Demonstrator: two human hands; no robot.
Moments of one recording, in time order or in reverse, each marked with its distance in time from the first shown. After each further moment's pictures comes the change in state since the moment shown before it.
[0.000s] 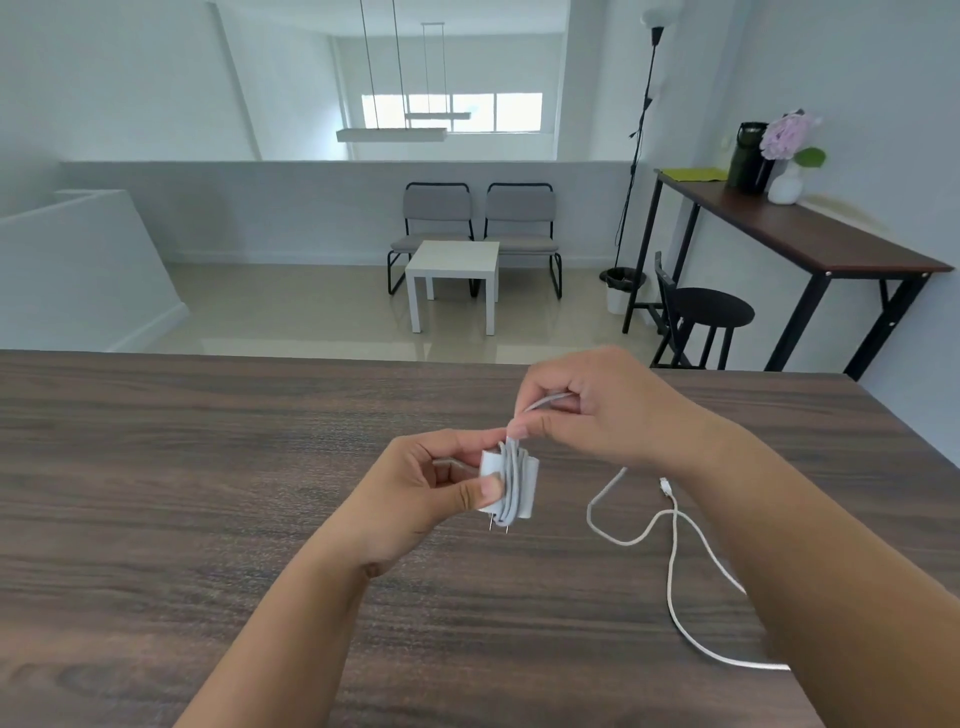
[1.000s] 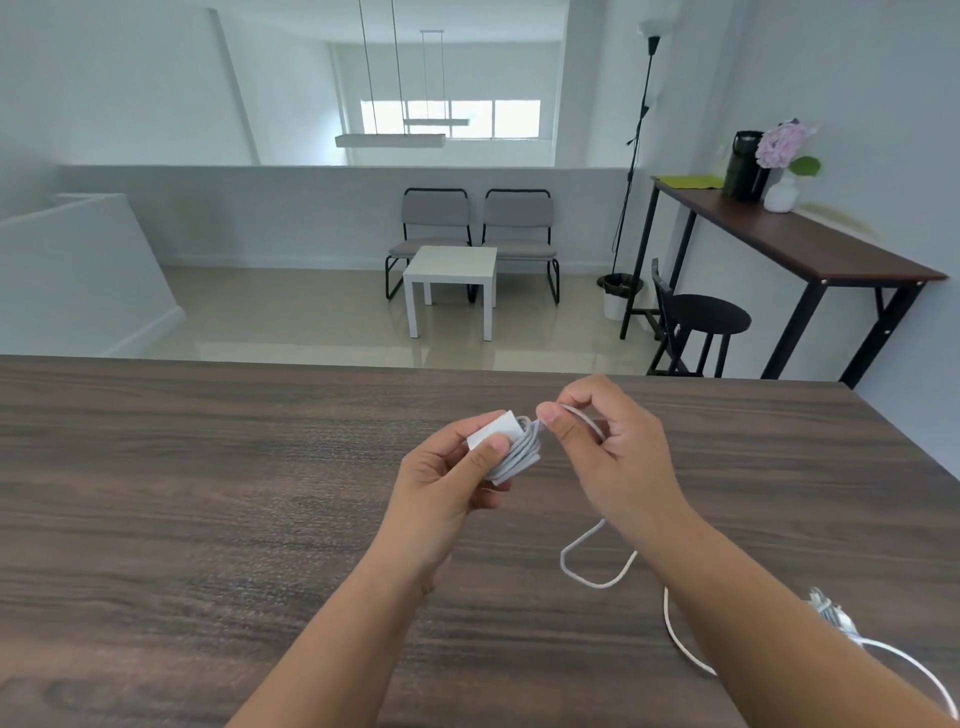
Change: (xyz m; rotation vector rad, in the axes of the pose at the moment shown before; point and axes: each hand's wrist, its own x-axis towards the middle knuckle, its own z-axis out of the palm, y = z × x) left_hand 0.013 -0.007 0.037 -0.201 0.287 -0.004; right_hand -0.024 0.021 0.052 0.339 0.603 0.099
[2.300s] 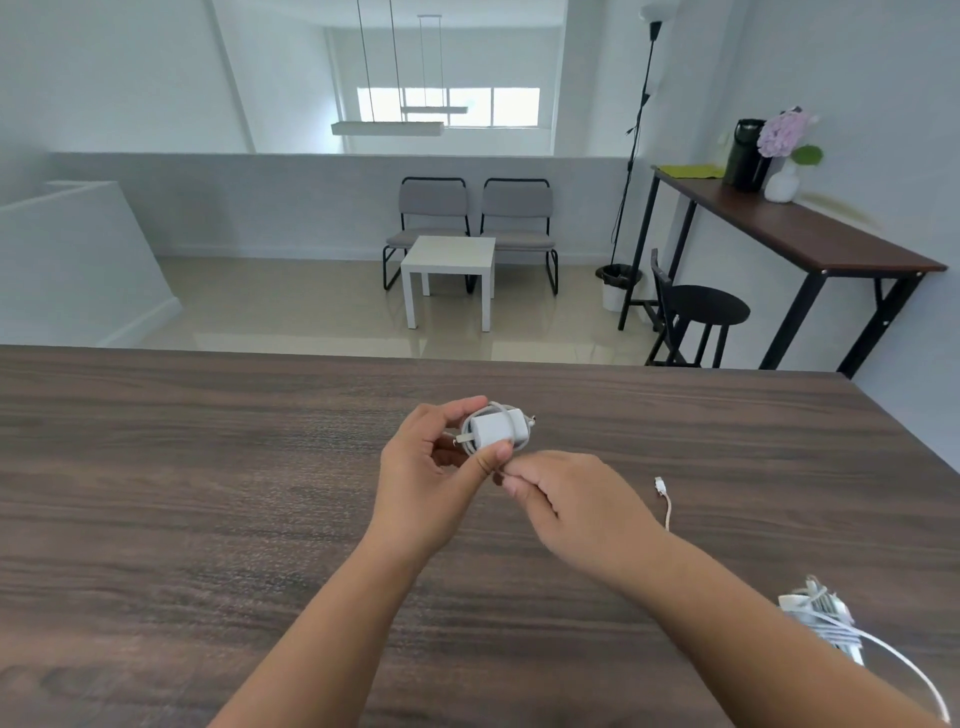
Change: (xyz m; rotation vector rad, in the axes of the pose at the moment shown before) left_hand 0.012 -0.014 -0.017 0.516 0.138 0.326; right_hand -0.027 0.002 0.015 -0.420 -0.518 -0.027
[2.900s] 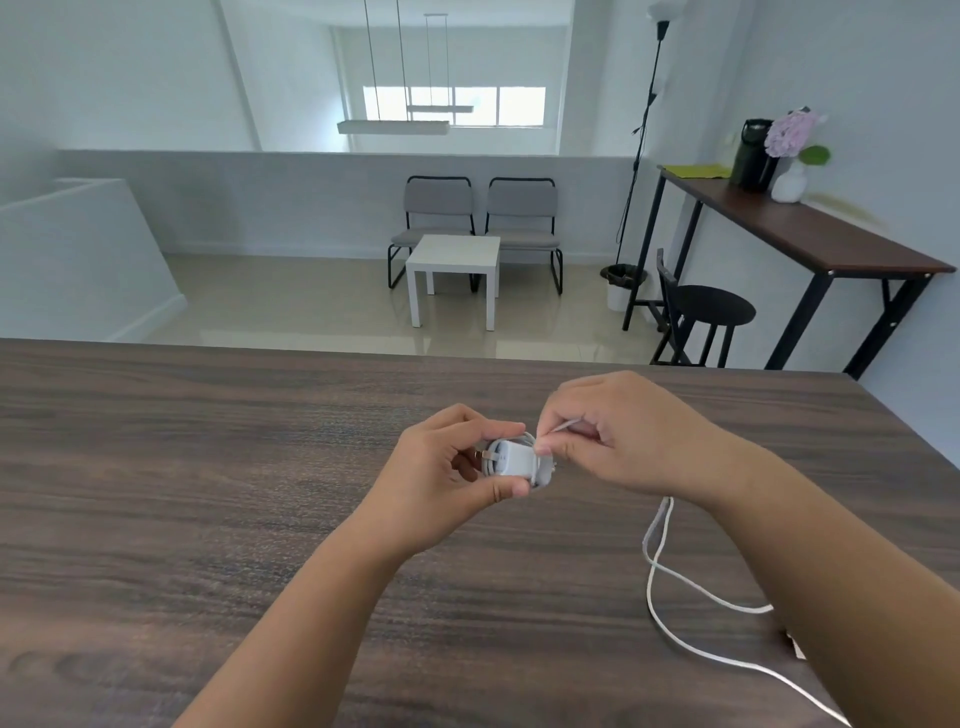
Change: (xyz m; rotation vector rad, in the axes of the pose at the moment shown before) left_hand 0.003 0.008 -0.020 0.197 -0.334 0.190; right_hand 0.026 0.006 -0.069 -0.138 -0.091 -0.217
